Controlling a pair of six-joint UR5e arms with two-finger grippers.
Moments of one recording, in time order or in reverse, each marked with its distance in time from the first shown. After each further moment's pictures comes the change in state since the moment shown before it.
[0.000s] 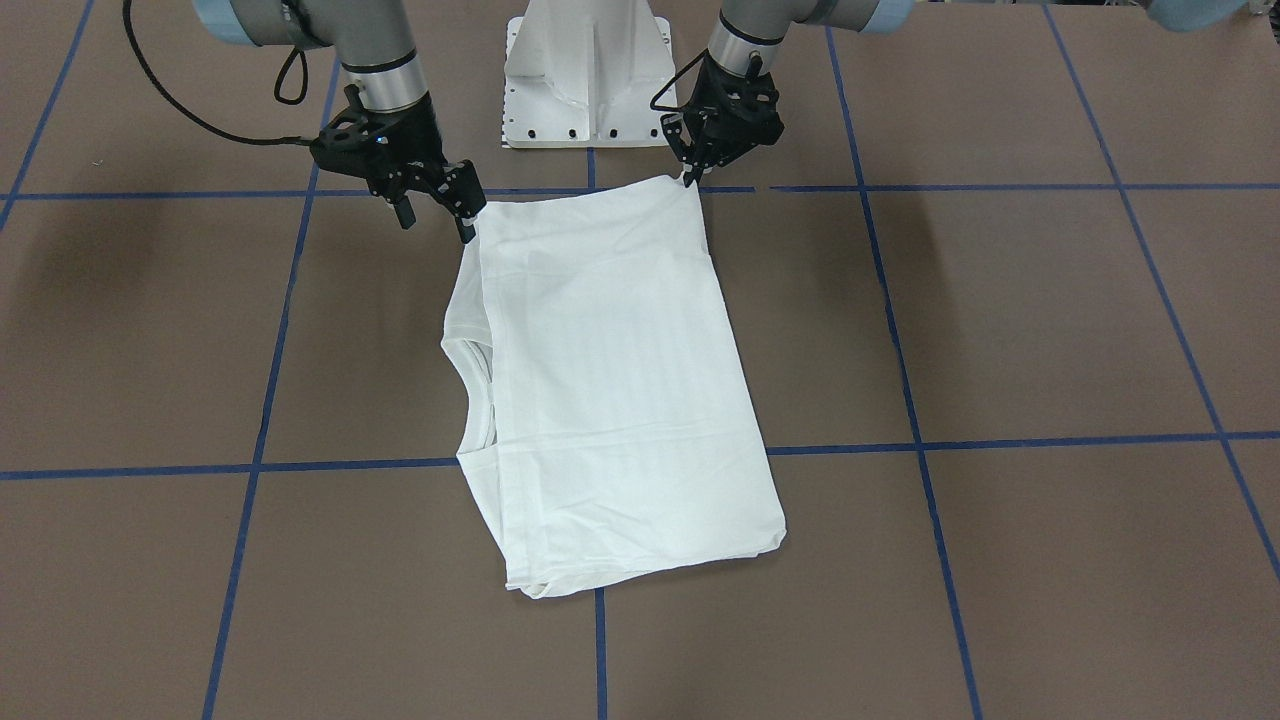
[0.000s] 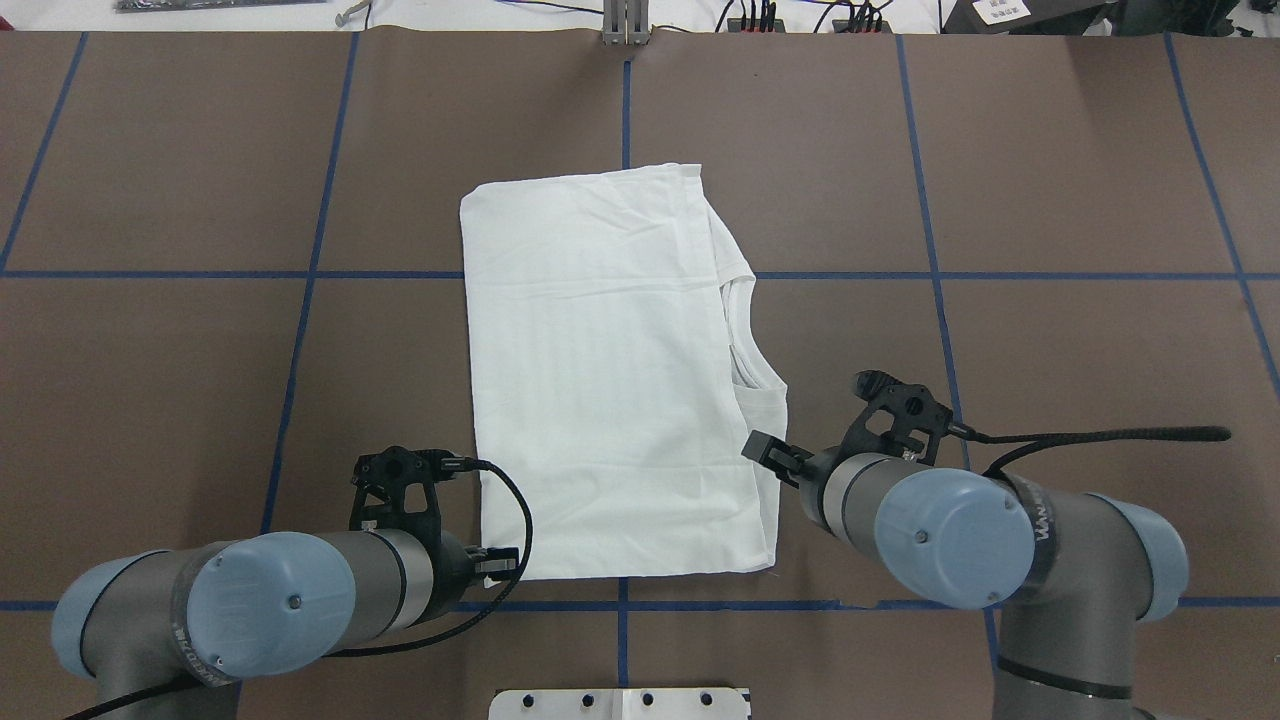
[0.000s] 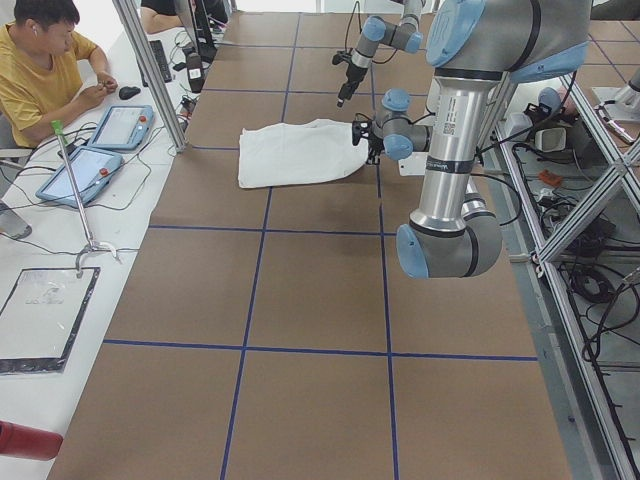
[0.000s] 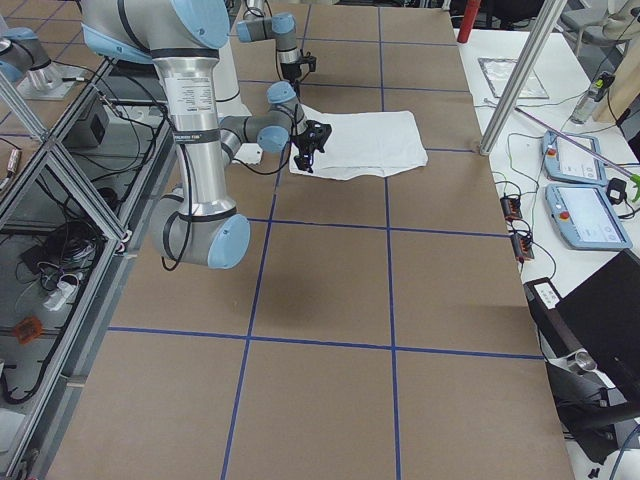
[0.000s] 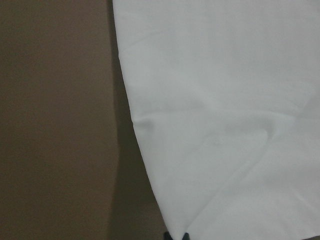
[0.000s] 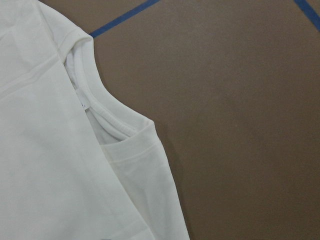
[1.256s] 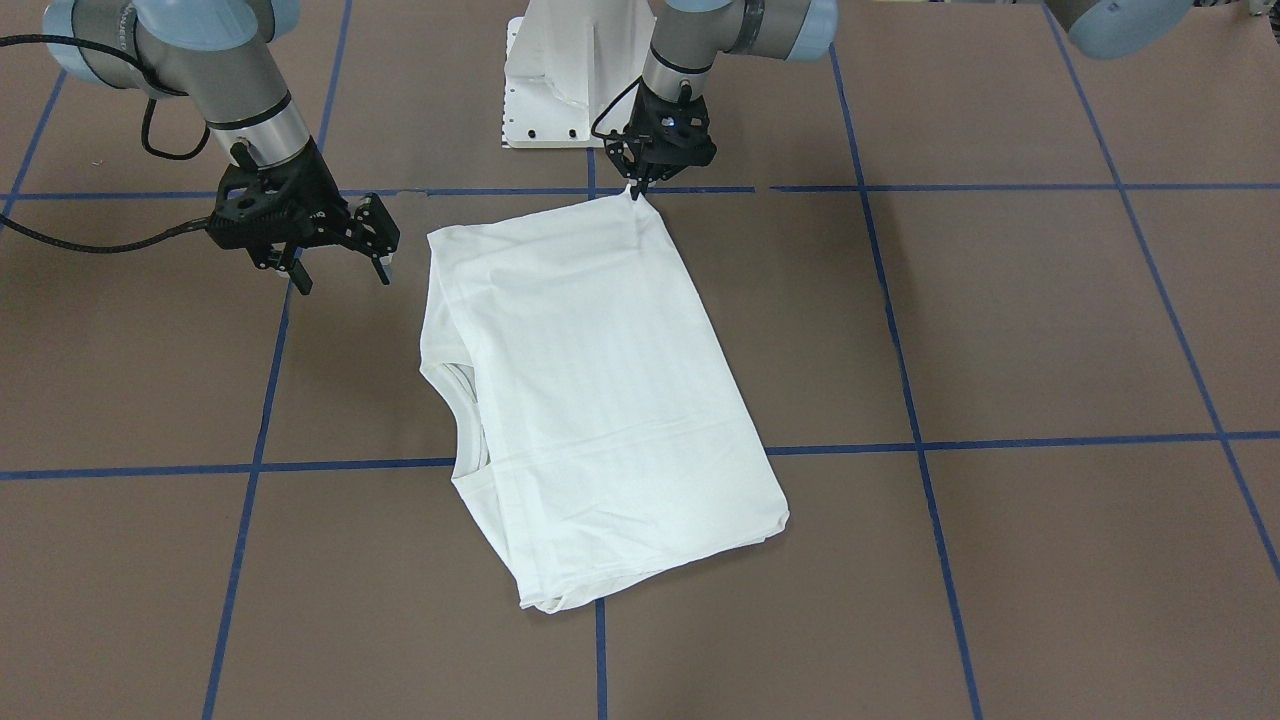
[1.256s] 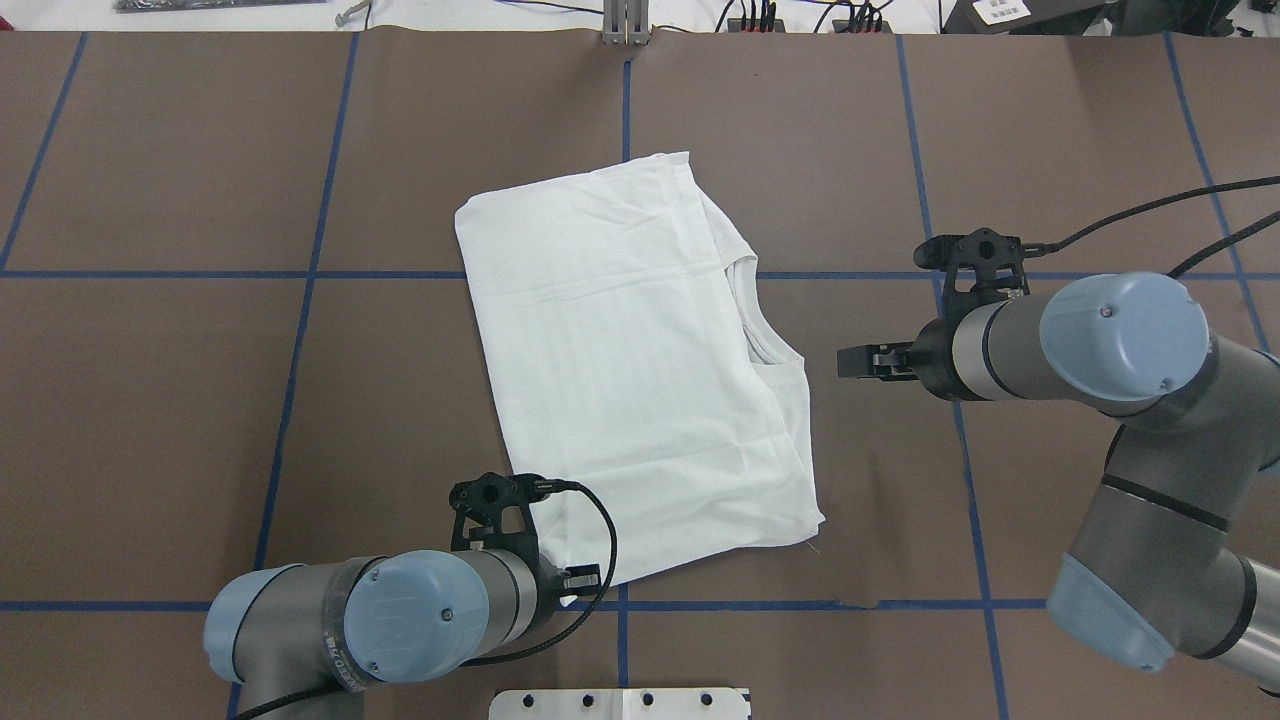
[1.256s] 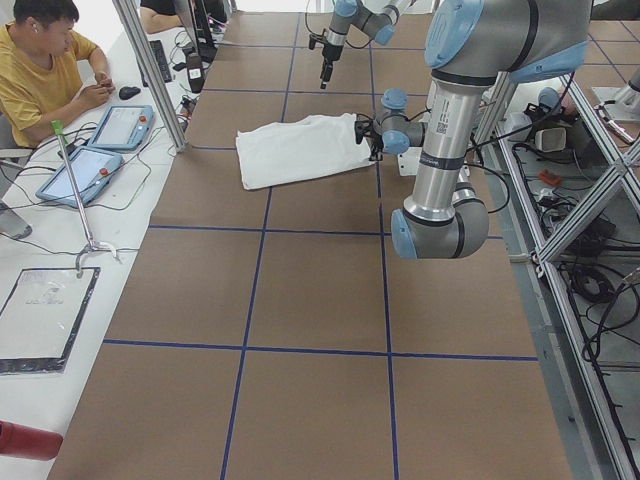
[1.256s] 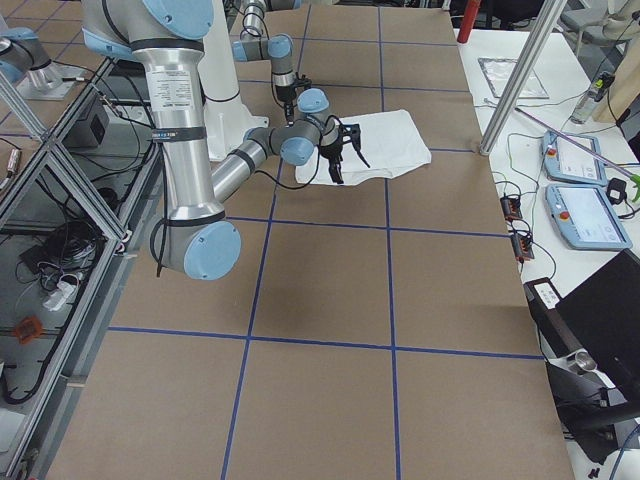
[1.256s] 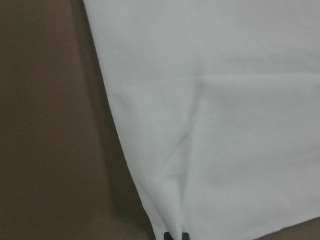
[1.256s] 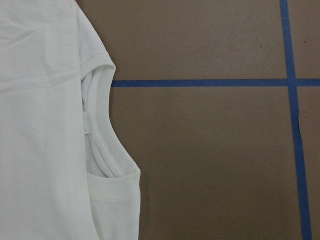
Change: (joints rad) left arm 0.036 -0.170 0.186 -0.005 0.001 -0.079; right arm 0.347 -0.111 -0.037 0.192 0.331 -0.715
